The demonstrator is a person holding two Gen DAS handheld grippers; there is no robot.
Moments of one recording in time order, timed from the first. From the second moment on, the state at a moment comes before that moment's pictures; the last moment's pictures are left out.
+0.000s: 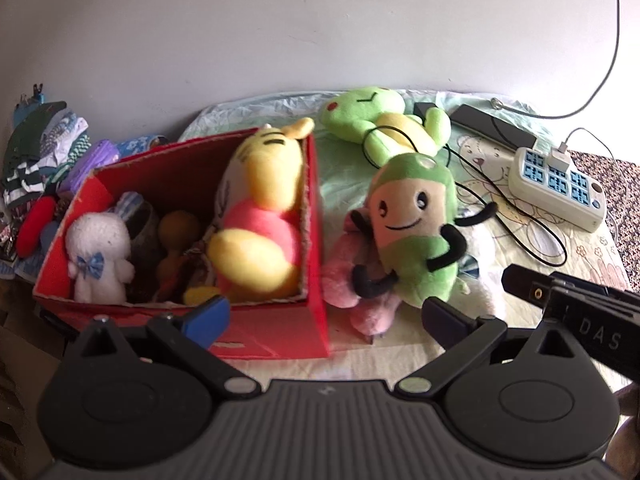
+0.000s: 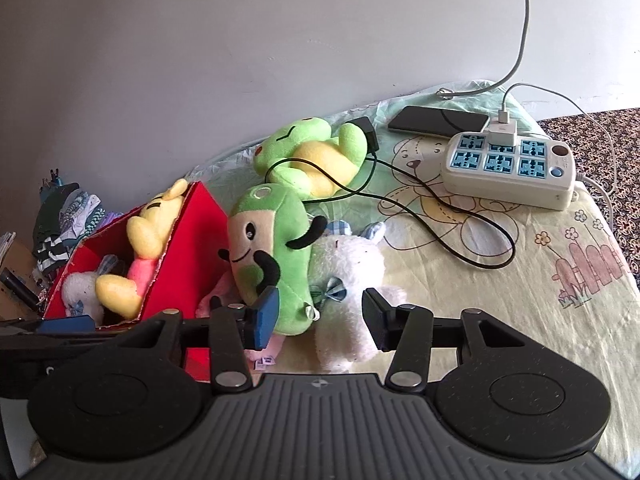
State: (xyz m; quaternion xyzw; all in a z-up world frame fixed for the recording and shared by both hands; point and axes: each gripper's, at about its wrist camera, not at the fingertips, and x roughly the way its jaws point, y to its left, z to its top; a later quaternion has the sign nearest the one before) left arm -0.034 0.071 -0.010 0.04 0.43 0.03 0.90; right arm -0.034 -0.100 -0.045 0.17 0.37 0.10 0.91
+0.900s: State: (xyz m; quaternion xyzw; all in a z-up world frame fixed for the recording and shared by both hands) left arm -0.007 0.029 -0.049 0.06 0.50 0.02 0.86; right arm -0.011 -0.132 -0.070 0.18 0.41 0.11 0.89
